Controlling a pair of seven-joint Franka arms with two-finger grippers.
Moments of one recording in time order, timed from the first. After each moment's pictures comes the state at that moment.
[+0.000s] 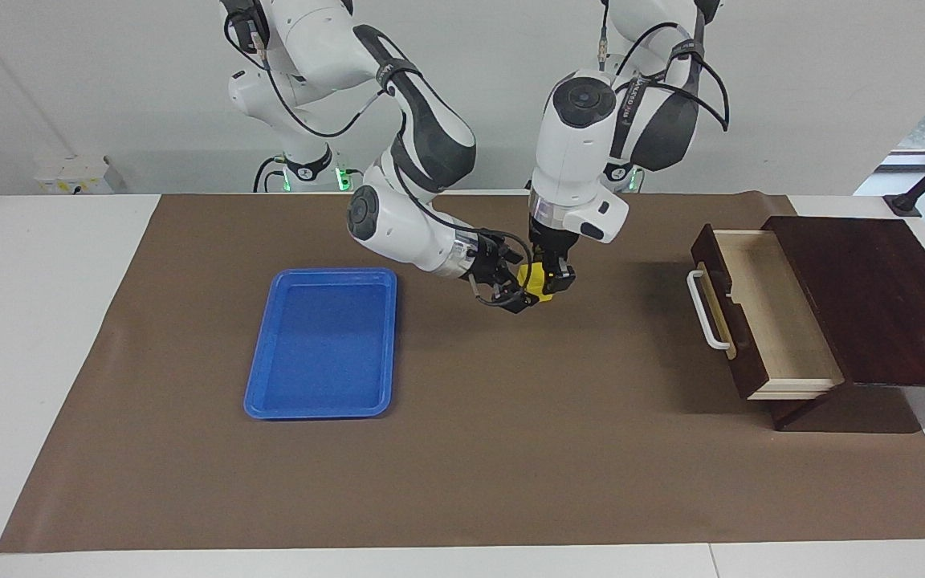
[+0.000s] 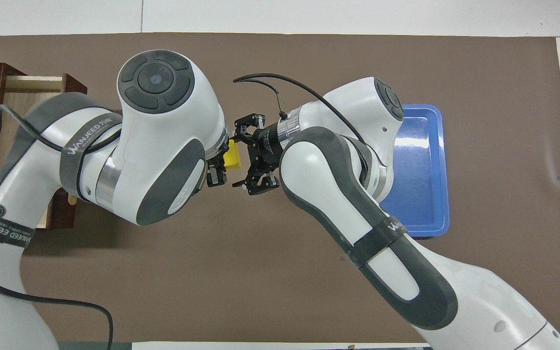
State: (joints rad) left arm -0.59 0.25 0.02 -1.54 0.00 1.76 -2.26; right arm 0.49 0.42 0.03 -1.59 0.92 2.11 1.44
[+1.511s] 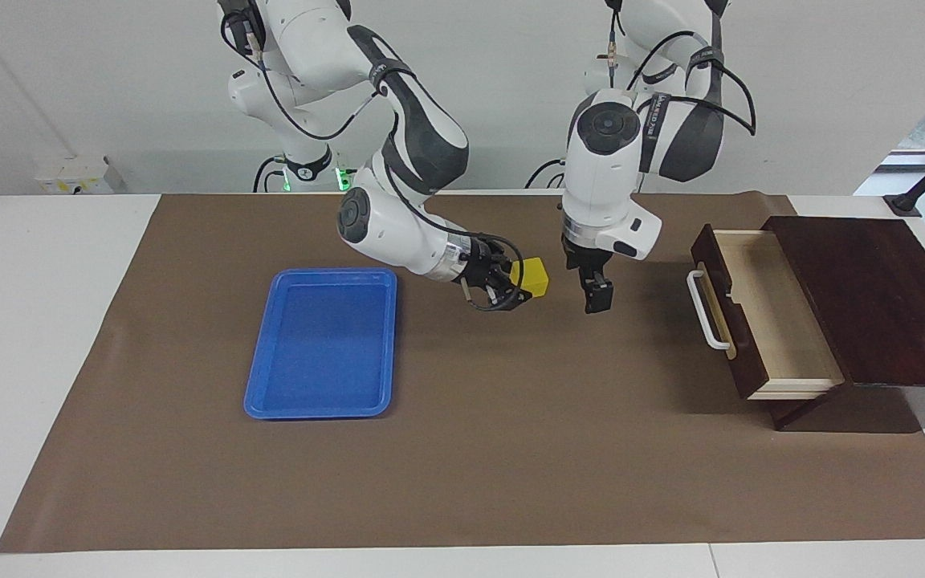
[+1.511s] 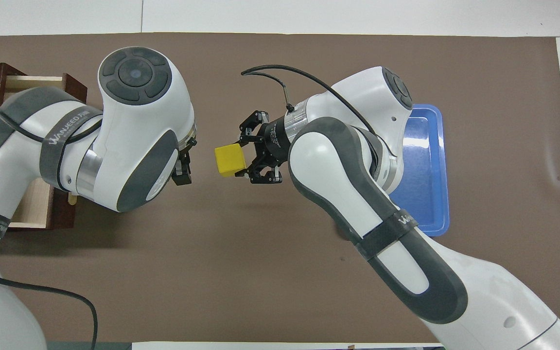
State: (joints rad) left arm -0.52 0.23 0.03 -1.64 0.17 1.77 -2.16; right arm 0.46 0.43 0.02 -1.55 0.90 2.04 1.47
